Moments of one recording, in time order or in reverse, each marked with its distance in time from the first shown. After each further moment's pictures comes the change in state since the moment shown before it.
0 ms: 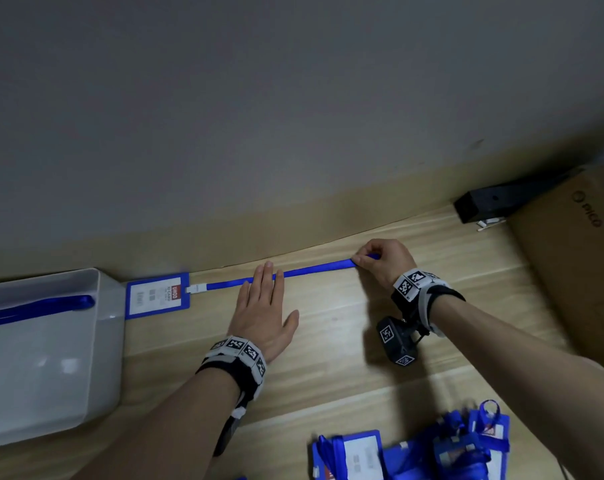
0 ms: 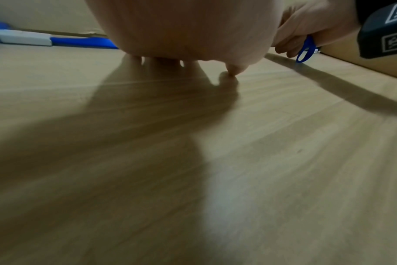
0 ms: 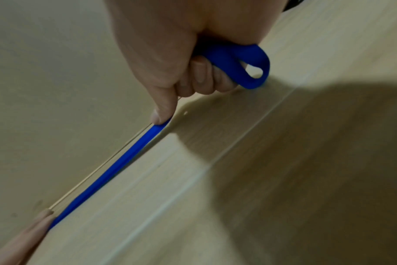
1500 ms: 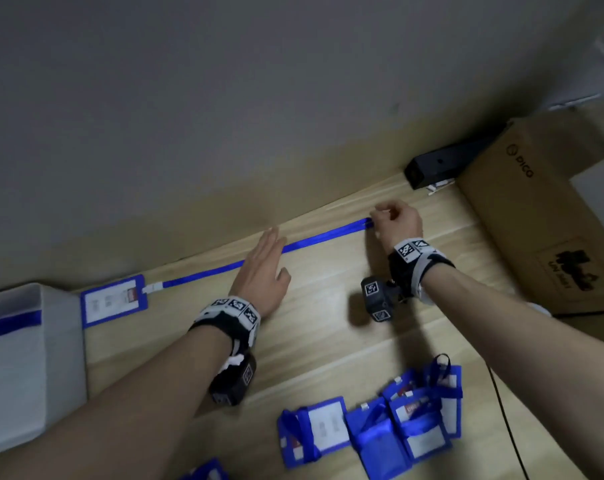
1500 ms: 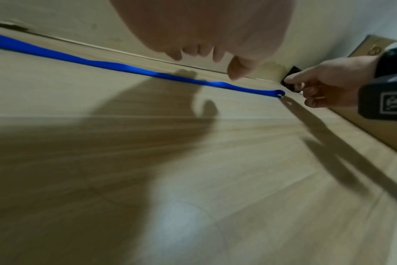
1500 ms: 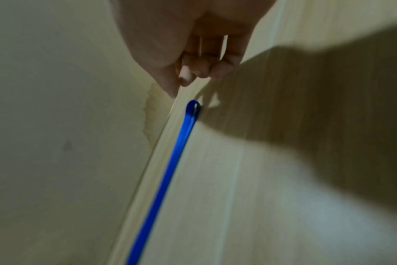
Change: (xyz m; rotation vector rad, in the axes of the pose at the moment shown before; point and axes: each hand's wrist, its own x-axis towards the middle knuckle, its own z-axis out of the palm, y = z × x) left_hand 0.029 0.063 -0.024 -0.341 0.075 0.180; right_hand -0.015 0.055 -0.054 0.295 0.399 0.224
